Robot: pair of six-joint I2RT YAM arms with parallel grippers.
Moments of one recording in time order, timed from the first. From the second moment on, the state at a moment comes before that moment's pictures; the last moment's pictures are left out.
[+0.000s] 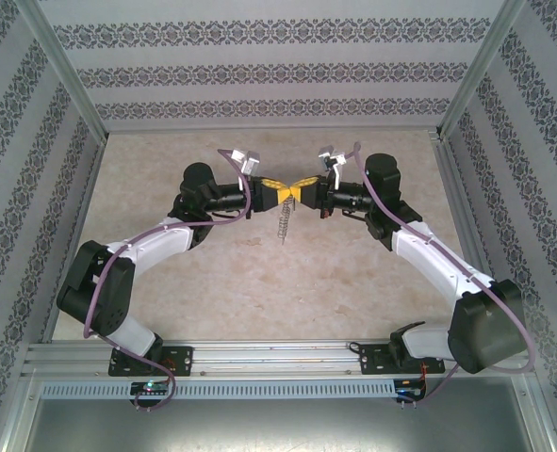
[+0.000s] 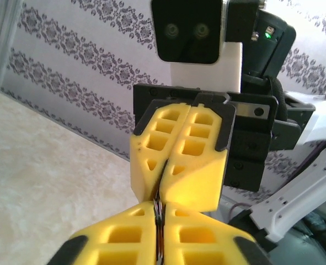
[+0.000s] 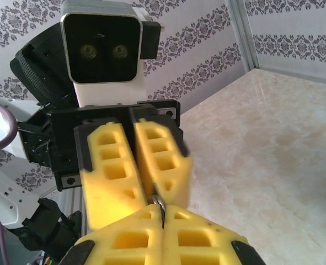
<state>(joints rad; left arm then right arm) -0.44 1.57 0.94 0.74 0.97 -0.57 0.35 1.31 0.93 0.20 -0.94 0.31</state>
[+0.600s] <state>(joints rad) -0.45 1.54 0.97 0.69 0.98 -0.52 0.26 1.22 0.84 0.22 -0.93 0.34</state>
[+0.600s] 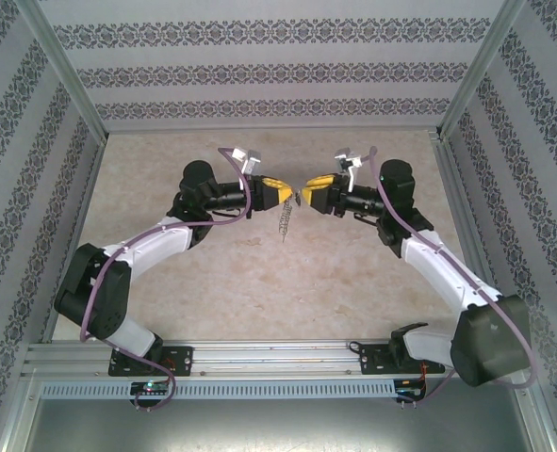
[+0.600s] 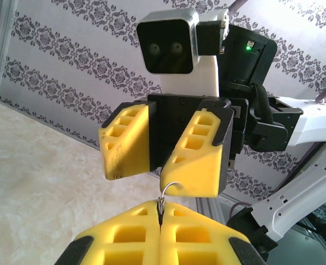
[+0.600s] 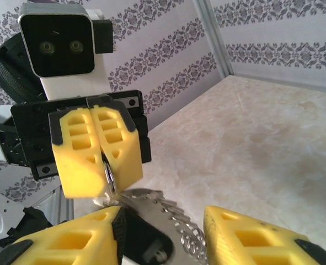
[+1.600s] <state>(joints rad) -0.45 1.52 1.01 0.56 0.99 -0.43 0.37 1.23 0.84 0.28 -0.89 0.34</state>
